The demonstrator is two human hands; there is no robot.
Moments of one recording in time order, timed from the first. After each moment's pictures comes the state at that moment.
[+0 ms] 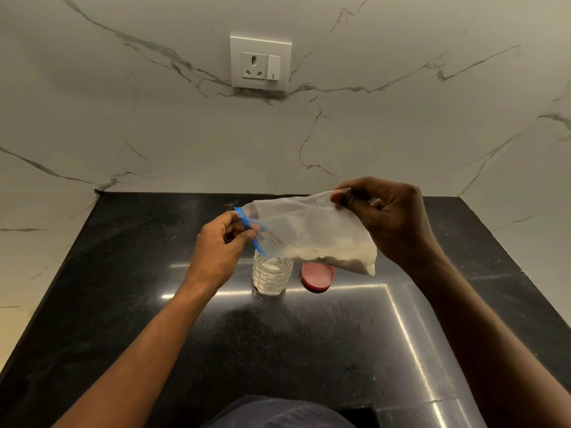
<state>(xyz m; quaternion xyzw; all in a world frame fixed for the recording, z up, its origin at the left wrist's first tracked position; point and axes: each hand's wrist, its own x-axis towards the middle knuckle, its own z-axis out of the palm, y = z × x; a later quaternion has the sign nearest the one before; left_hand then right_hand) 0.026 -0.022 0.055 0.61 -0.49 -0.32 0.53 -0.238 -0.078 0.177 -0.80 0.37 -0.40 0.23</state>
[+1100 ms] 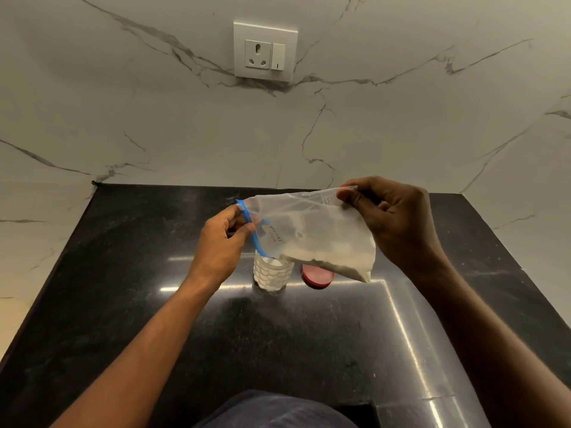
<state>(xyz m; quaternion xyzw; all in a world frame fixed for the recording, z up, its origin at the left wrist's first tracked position) 0.025 -0.025 0.056 0.59 -0.48 -0.35 0.54 -0.231 -0.072 0.171 -0.80 0.38 -0.42 0.22</state>
